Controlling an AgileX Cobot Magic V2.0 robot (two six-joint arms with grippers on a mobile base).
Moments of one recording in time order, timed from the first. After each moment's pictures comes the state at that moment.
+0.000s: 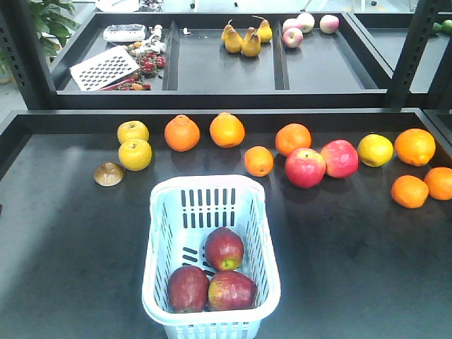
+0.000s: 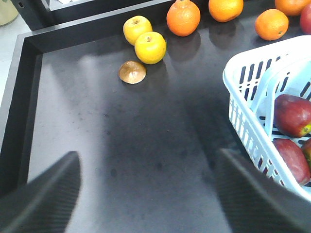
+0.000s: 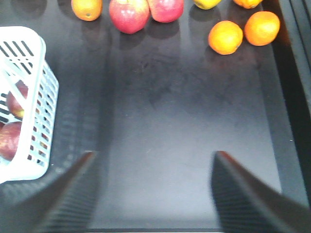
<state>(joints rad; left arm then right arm) -0.43 0.75 -0.79 0.39 0.83 -0.34 0.03 0.81 -1.03 -0.04 1.13 0.04</state>
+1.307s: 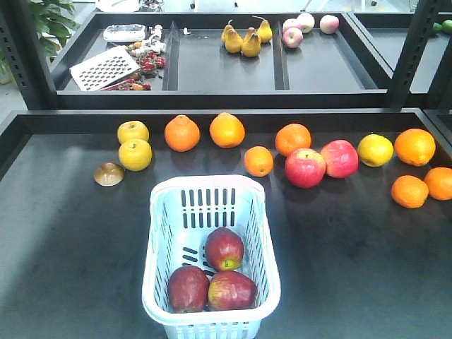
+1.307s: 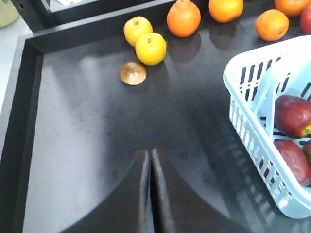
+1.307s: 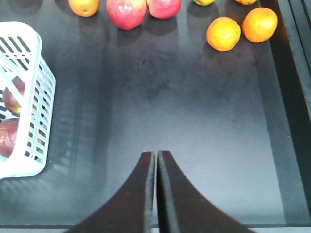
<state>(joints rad) -0.43 0.74 -0.78 0.40 0.81 -0.34 0.03 0.81 -1.03 -0.05 1.15 0.04</state>
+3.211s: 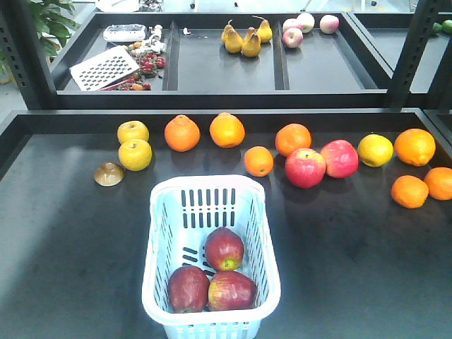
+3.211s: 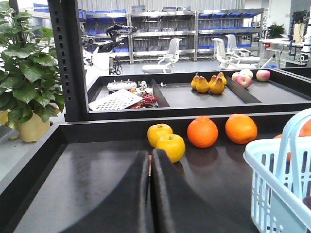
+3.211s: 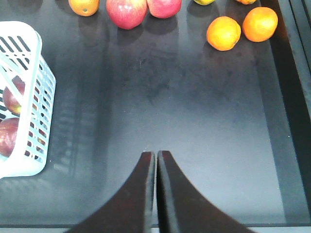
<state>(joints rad) -0.03 -0.01 0.02 0.18 0.06 -0.19 0.03 0.81 -1.03 -0.04 1.15 0.04</state>
